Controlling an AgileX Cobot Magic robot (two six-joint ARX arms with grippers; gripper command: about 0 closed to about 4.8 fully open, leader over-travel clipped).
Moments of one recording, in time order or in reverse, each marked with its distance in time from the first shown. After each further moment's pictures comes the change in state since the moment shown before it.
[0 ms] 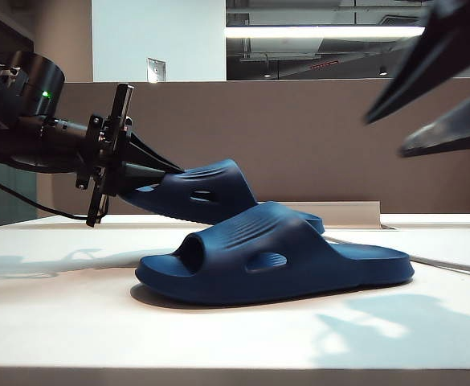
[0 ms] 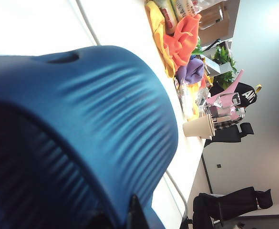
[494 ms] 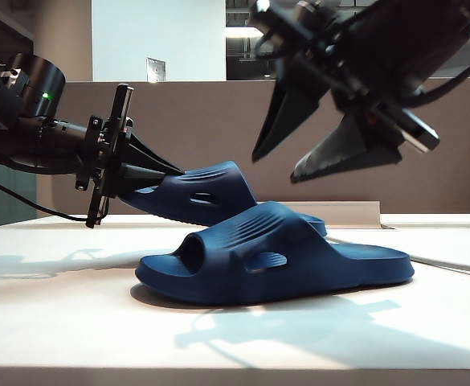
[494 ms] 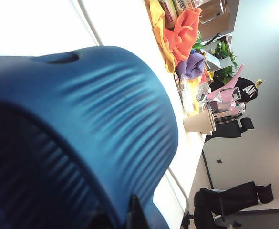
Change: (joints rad) left arm 0.004 0.000 0.000 -0.014 0.012 0.027; right arm 0.184 0.435 0.198 0.136 0.171 -0.044
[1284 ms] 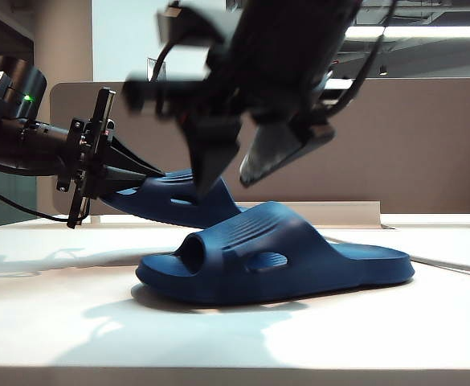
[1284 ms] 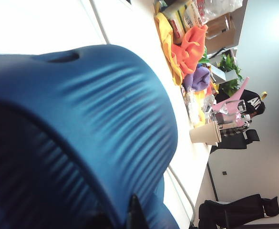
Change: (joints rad) left arm 0.061 0.000 0.000 -0.011 0.013 0.018; right arm 0.299 0.266 0.233 -0.165 0.487 -0.274
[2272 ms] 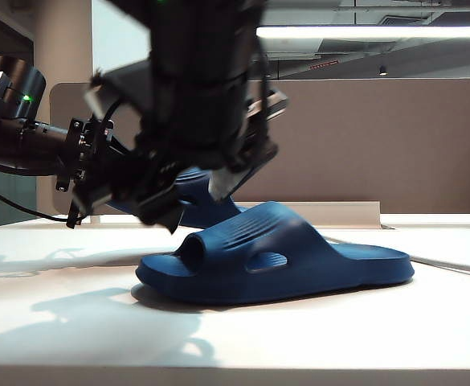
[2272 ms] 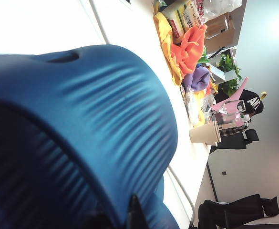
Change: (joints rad) left arm 0.003 0.000 0.000 -0.001 0.002 0.000; right arm 0.038 0.289 0.219 -0.048 0.223 -0.122
